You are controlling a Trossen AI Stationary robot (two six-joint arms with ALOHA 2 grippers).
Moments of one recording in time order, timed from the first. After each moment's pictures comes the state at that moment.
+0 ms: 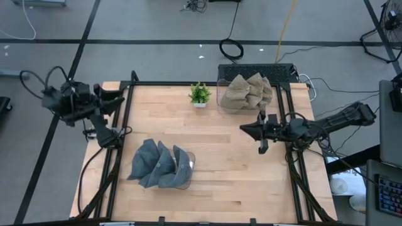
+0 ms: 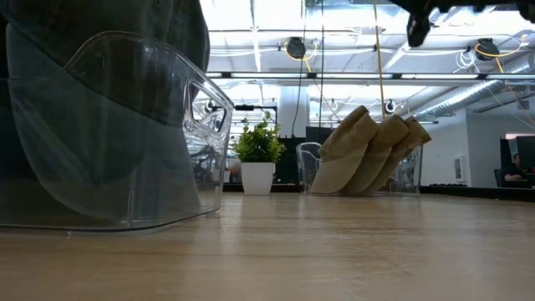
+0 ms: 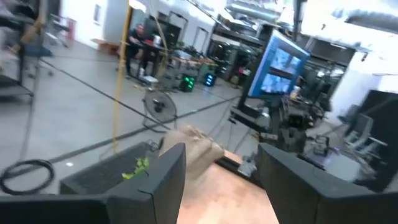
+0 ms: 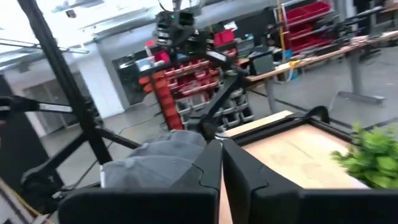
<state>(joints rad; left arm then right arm) -0.96 0.33 0.89 -0.38 -1.37 -0.19 0.27 0.76 0.46 0.42 0.40 0.30</state>
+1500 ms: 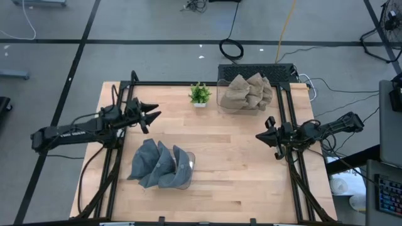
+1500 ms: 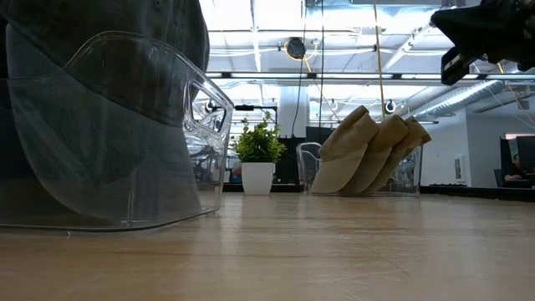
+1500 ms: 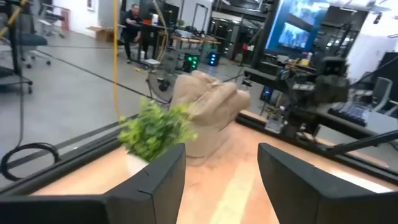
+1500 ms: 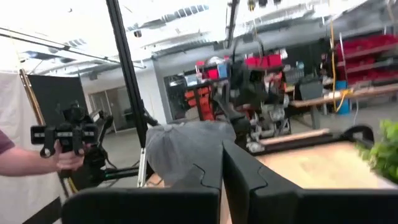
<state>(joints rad) 0.27 0.41 0.23 0.17 -0.12 -0.24 0.29 0.16 0.02 0.41 0.21 0.18</state>
